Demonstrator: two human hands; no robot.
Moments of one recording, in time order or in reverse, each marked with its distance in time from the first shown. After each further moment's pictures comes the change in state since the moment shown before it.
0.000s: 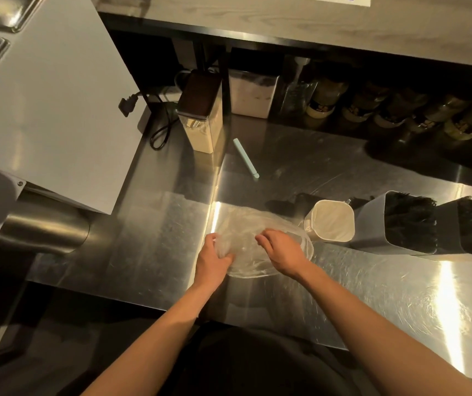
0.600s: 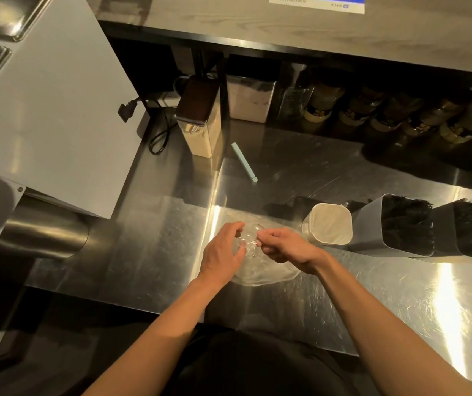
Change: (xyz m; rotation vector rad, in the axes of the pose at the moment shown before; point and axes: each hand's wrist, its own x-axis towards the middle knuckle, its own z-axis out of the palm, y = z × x) left_hand -0.005 0.040 -0.002 0.298 0.063 0.590; right_hand -0.011 -0.022 -0.055 0.812 -0.417 0.125
